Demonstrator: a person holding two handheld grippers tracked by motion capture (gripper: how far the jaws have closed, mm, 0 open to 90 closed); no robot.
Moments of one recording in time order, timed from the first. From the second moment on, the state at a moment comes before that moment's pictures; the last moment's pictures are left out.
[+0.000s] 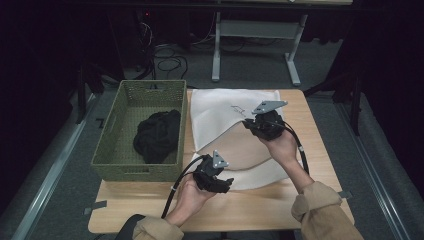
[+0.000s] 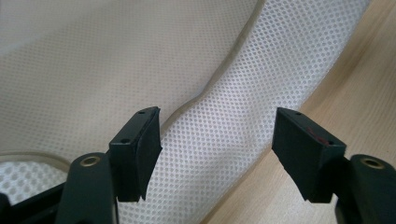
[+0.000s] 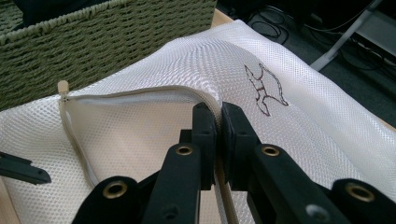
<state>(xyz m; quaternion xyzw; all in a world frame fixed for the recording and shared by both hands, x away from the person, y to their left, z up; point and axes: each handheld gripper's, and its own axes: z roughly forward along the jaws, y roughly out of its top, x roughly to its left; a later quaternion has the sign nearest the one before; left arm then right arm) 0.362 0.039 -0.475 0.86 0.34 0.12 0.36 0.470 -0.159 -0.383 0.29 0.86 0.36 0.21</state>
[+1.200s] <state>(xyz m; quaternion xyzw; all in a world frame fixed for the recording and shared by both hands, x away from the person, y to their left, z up) 0.368 0.096 -0.420 0.80 0.38 0.15 0.43 0.471 -0.164 -0.389 0.29 0.86 0.36 0.21</state>
